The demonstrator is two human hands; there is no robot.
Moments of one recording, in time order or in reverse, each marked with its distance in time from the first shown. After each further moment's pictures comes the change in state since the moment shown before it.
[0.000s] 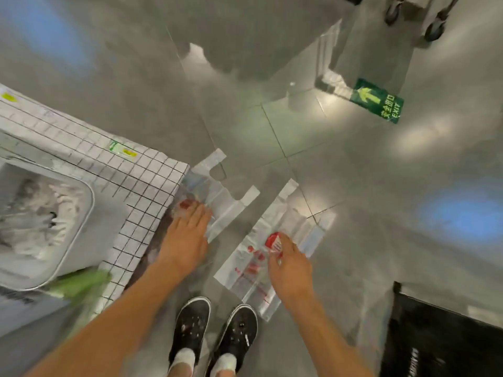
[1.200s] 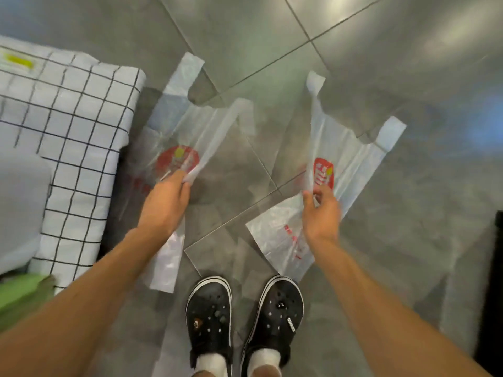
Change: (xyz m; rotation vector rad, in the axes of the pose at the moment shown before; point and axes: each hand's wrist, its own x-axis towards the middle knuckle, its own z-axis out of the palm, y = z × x) left_hand 0.087 -0.082 0.219 -0.363 0.077 -0.132; right_hand 0.152 0.114 0.234 0.693 0.406 0.310
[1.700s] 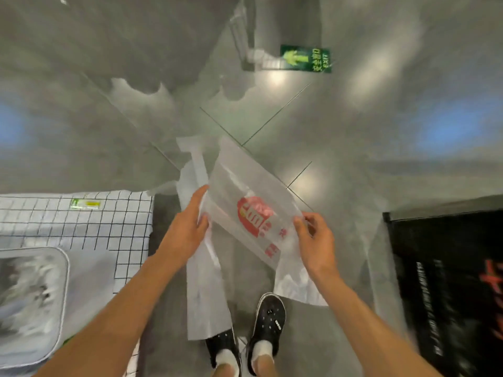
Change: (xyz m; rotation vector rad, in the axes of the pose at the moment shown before) left_hand -0.093 0.264 -0.241 -0.144 -0.199 0.199; right_hand -0.136 -0.195 -0.270 0.384 0.039 -0.029
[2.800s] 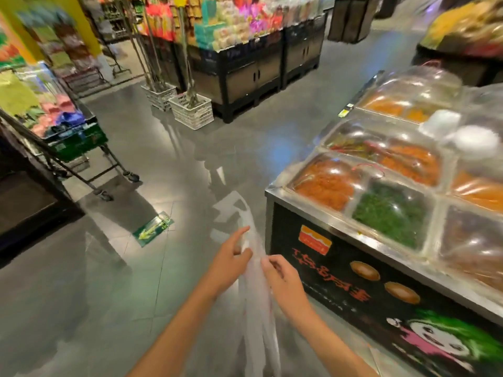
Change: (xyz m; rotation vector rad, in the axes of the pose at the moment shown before) left_hand -0.243 0.581 0.002 -0.080 -0.692 0.594; right_hand -0.253 -0.272 -0.368 0.472 0.452 -0.091
